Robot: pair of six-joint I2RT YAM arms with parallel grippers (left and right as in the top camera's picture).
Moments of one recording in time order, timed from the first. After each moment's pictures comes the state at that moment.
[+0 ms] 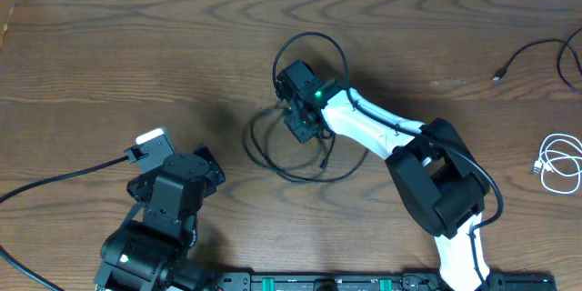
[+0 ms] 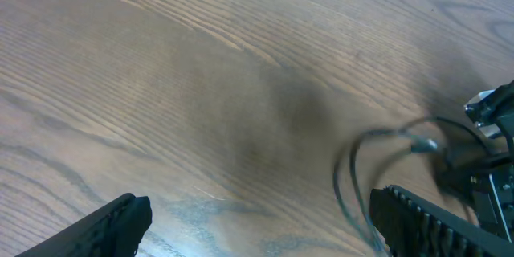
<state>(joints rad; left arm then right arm) -0.39 0.67 0.80 -0.96 -0.50 -0.68 0.69 2.14 1.48 -0.62 0.01 0.04</state>
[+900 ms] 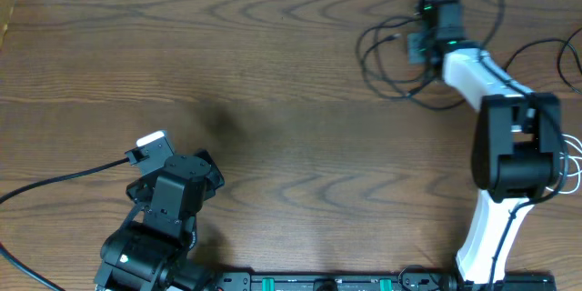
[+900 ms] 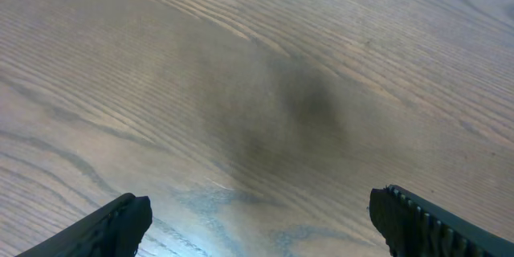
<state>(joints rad) -0.39 0.67 0.80 -1.00 -0.50 -0.68 0.04 2.15 1.49 -0.20 0.13 -0.02</state>
